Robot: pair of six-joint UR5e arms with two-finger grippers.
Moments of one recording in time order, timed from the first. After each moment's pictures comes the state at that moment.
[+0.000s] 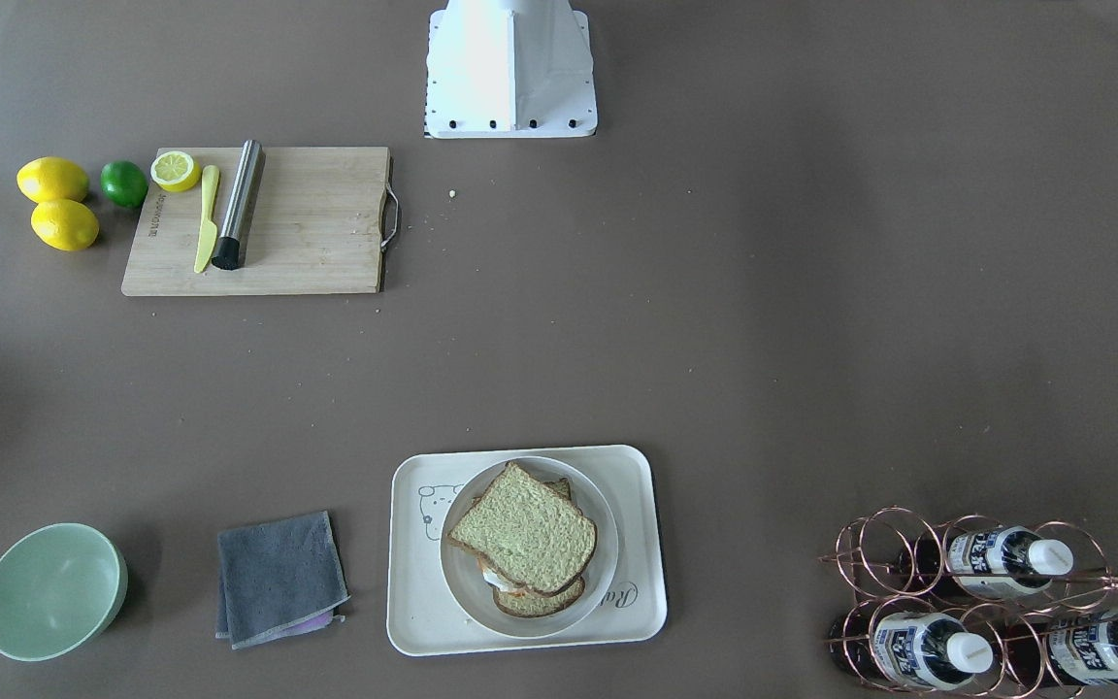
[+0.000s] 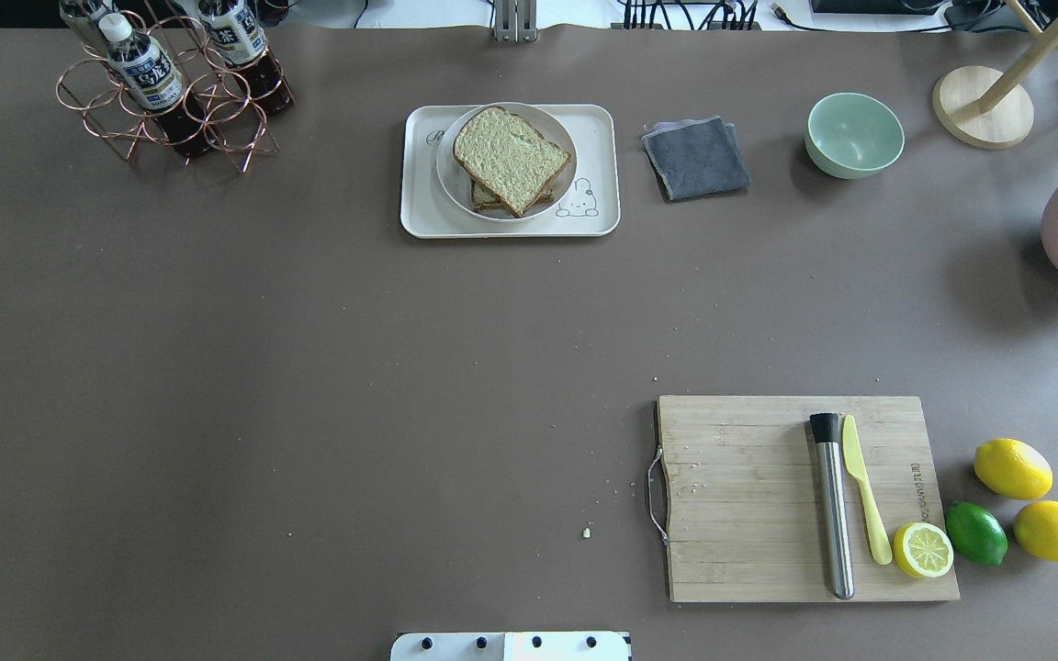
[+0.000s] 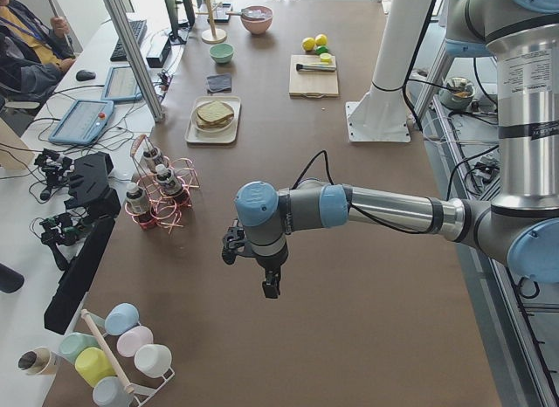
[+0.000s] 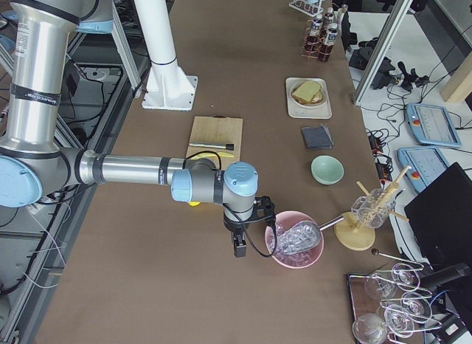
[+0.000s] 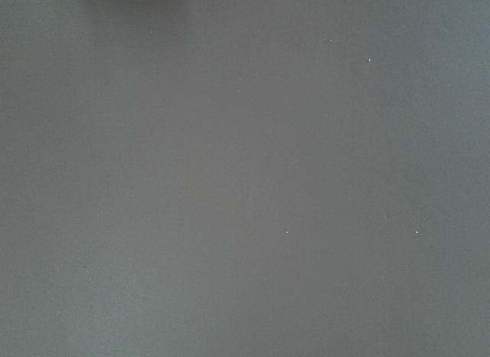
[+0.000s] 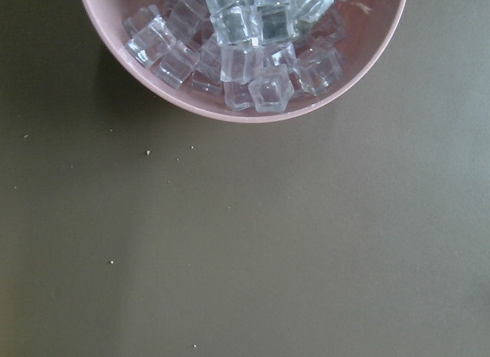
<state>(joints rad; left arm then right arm) -1.58 -1.41 -1.85 -1.31 -2.31 0.19 1.52 -1.79 1.77 -1.55 2.21 -0.20</state>
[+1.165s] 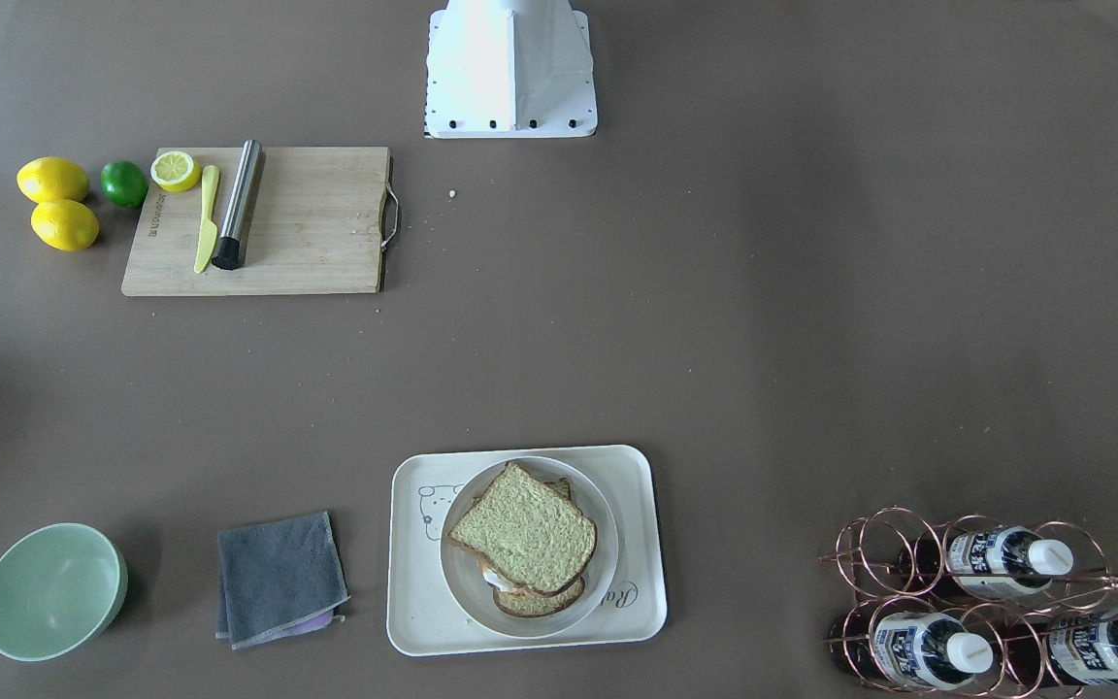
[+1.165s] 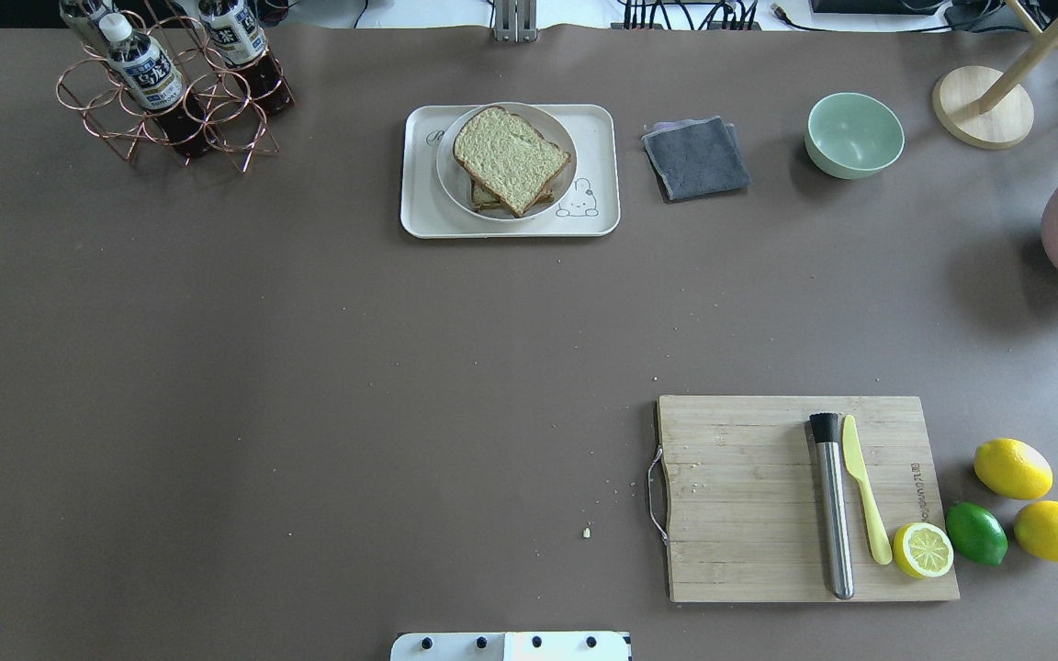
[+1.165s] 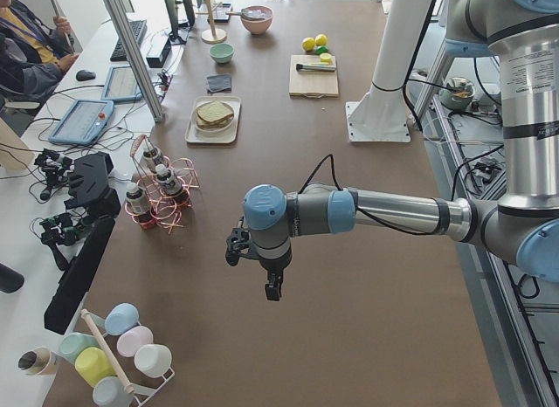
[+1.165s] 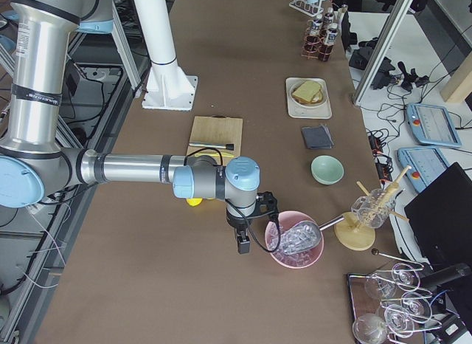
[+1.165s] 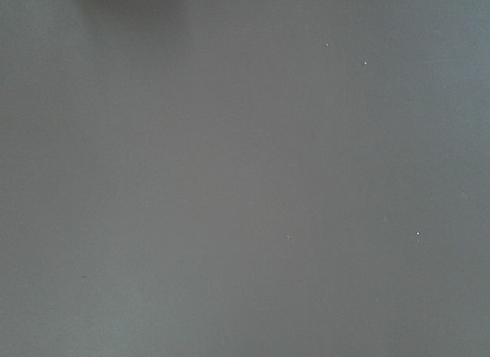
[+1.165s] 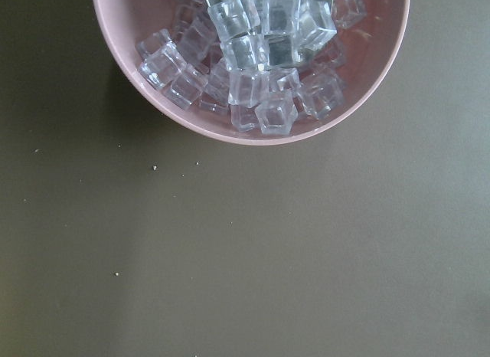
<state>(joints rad) -1.59 -1.38 -1.85 -1.39 -2.36 0.19 1.52 -1.78 1.79 -1.55 2.20 -0.20</state>
